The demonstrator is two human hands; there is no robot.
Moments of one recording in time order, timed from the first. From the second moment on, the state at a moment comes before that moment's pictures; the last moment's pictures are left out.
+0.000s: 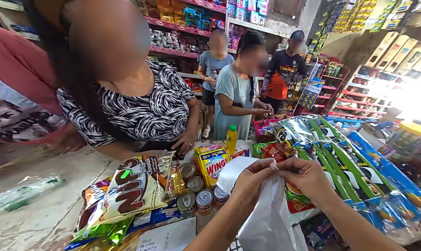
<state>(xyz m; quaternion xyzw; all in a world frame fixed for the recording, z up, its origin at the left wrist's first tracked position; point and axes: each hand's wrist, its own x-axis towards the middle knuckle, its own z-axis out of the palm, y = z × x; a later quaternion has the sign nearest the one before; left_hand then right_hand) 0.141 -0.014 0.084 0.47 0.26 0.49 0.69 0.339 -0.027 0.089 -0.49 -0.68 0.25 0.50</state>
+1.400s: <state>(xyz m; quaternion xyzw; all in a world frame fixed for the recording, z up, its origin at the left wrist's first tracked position) 0.183 0.073 0.086 0.55 0.26 0.49 0.62 0.369 0.042 0.095 -0.48 -0.69 0.24 0.48</state>
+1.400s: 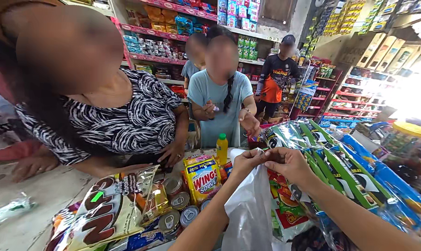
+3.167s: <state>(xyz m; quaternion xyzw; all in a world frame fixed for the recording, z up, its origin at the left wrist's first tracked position) 0.242 0.133 0.147 0.55 0.31 0.56 0.53 0.390 0.093 0.184 -0.61 -0.73 -0.05 0.31</state>
